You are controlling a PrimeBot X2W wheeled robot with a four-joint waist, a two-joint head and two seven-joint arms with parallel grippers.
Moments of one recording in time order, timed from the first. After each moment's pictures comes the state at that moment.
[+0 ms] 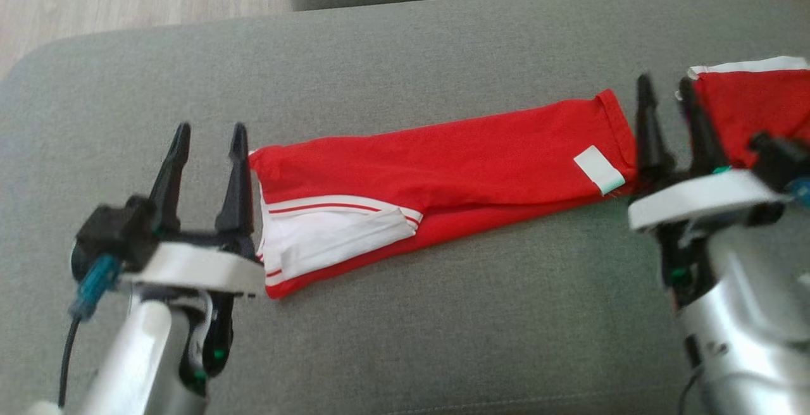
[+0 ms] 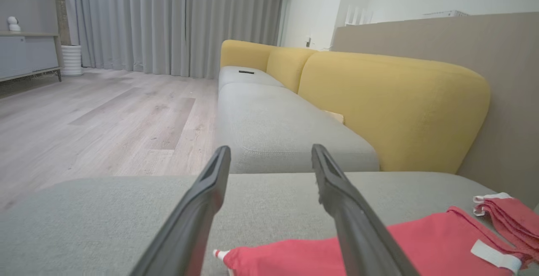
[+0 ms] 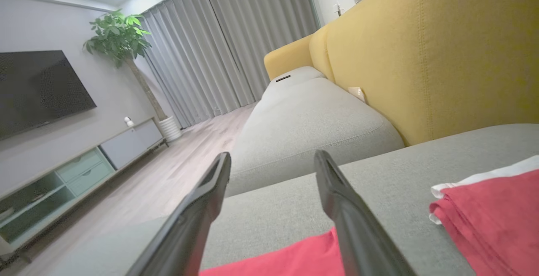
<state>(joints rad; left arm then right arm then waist) -0.23 0.25 -0.35 0.05 -0.44 0.16 -0.26 -0.45 -0.21 0.20 0.48 0.61 0.13 -0.23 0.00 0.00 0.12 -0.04</state>
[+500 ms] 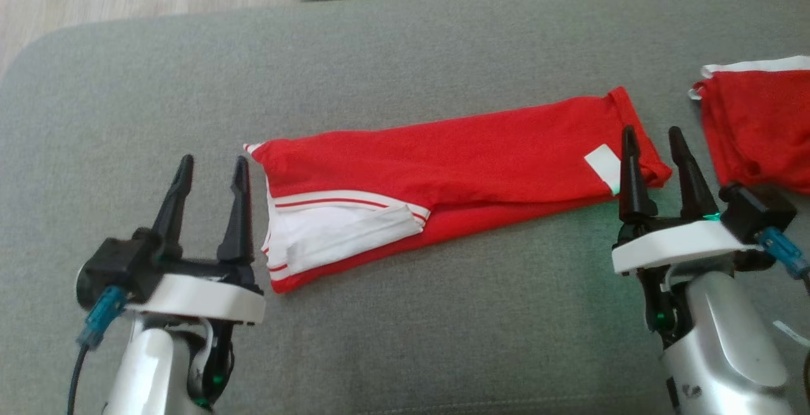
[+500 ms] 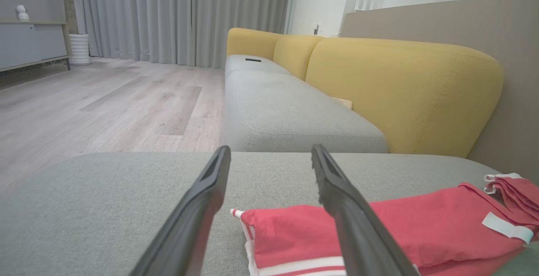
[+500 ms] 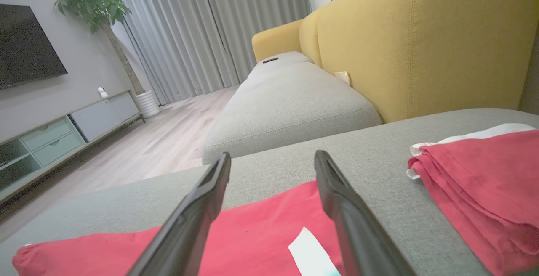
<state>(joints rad) -0.11 0.07 -0.11 0.10 -0.21 -0.06 -0.26 -0.30 -0.07 0.06 0.43 0.32 0.13 -0.25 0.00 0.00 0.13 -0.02</state>
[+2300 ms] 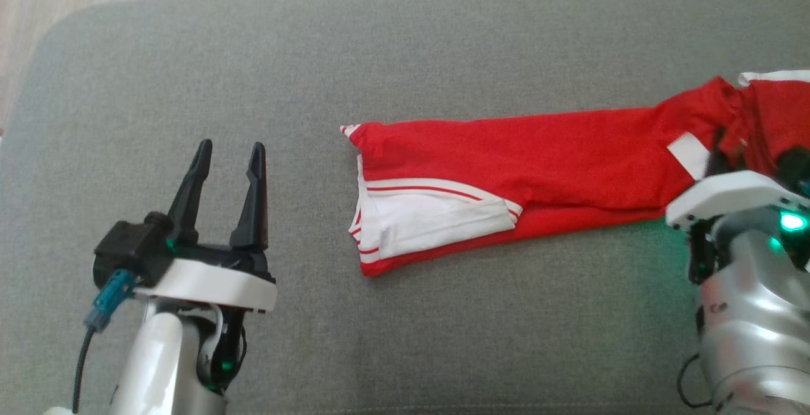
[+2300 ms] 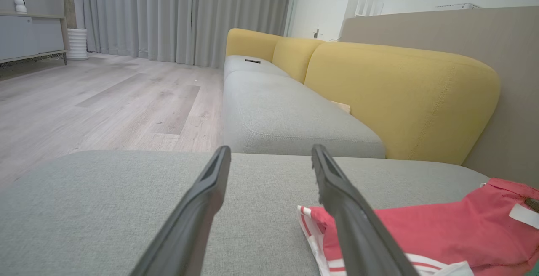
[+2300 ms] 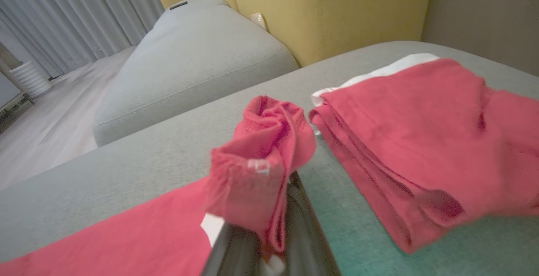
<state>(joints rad) -0.17 0.04 -0.12 0.14 -0.22 -0.12 -0.26 -0.66 -0.07 -0.47 1.04 -0.04 0.13 -0.25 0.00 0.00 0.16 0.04</state>
